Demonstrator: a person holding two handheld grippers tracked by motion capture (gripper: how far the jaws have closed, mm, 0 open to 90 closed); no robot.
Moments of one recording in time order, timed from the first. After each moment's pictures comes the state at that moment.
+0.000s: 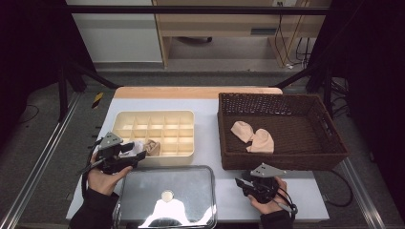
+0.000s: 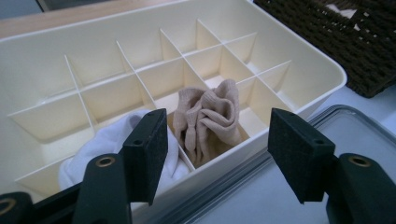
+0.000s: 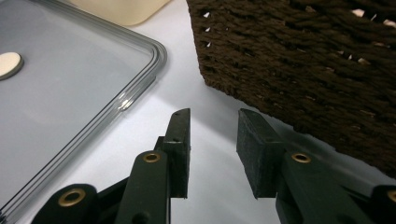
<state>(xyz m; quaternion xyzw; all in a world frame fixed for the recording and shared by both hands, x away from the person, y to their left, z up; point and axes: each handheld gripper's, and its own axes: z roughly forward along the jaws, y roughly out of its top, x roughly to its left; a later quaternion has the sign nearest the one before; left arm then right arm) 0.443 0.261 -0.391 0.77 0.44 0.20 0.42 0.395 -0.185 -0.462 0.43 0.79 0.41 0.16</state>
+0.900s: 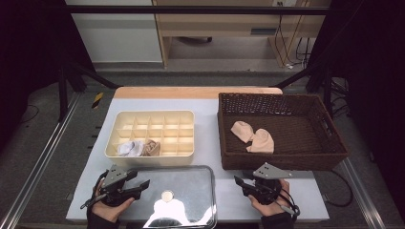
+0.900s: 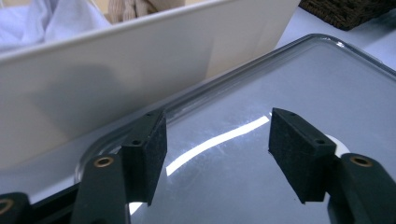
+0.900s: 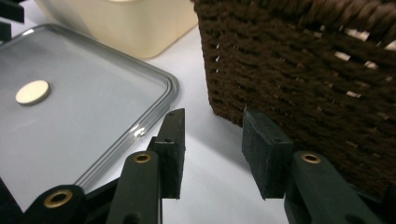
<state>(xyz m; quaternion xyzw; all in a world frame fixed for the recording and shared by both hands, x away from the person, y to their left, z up) 0.389 0.260 -0.462 0.78 0.42 0.18 0.43 0.386 -0.184 -0.444 0.41 0.77 0.44 0.18</state>
